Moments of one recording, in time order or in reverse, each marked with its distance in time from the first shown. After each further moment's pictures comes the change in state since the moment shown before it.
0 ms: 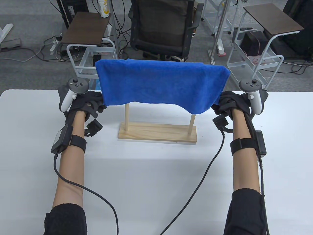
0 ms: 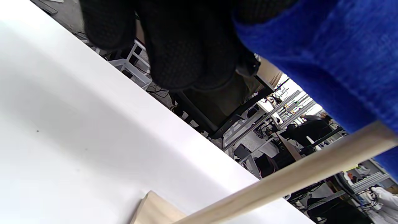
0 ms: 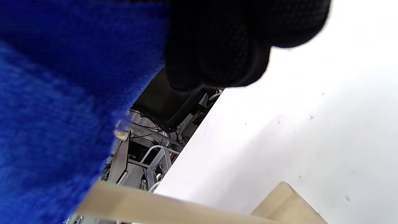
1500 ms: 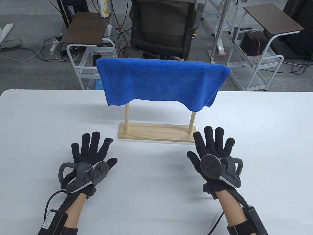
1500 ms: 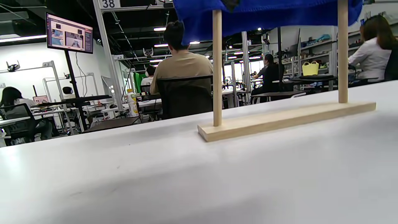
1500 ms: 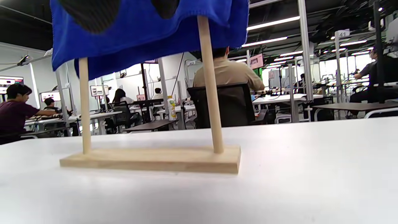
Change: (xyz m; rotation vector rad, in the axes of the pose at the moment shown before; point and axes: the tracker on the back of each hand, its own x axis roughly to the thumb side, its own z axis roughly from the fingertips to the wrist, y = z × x) left_hand -0.026 -0.140 0.203 0.272 -0.304 -0.879; right_hand -0.062 0.135 0.198 -0.242 -0.632 0.806
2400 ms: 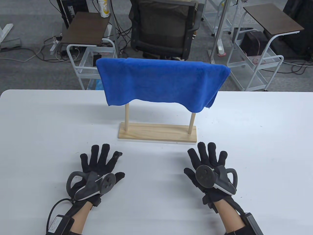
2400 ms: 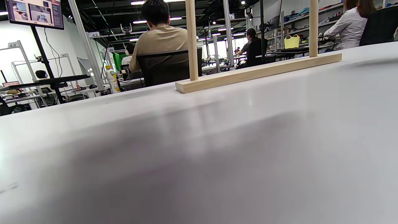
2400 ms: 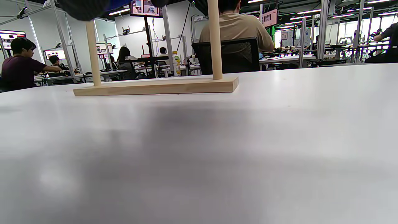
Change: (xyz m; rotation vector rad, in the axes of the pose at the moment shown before) left_hand 0.018 -0.041 0.010 -0.089 -0.085 -0.004; right_hand -0.009 0.050 0.020 0.190 -0.020 0.018
